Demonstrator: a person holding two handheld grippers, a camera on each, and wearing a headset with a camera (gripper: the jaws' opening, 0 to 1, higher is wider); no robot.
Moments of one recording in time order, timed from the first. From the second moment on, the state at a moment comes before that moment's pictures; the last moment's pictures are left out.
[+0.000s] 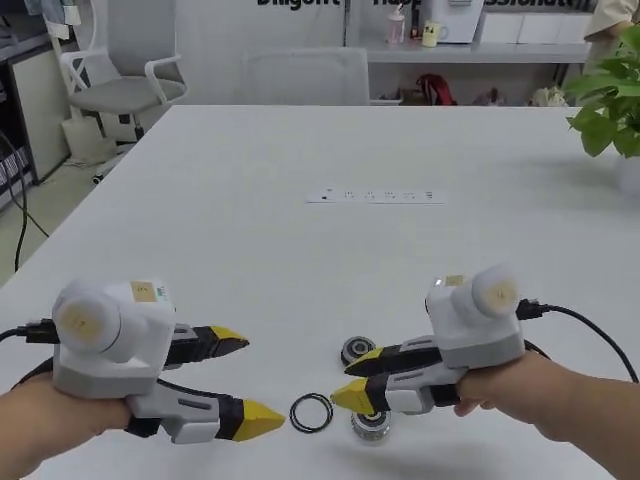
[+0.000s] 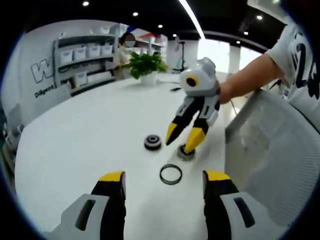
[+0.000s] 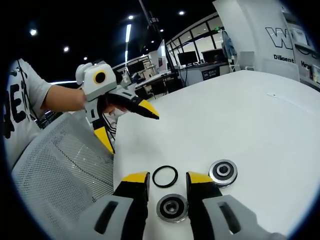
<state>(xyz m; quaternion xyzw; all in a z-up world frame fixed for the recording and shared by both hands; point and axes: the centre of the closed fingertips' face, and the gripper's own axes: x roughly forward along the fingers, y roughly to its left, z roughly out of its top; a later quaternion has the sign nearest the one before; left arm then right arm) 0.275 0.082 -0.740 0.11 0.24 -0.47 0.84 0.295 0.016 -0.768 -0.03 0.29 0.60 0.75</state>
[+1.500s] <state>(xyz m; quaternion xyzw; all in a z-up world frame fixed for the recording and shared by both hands) 0.329 0.049 -0.756 0.12 0.25 -0.48 0.83 0.347 -0.028 -0.789 -0.06 0.27 0.54 0.80</state>
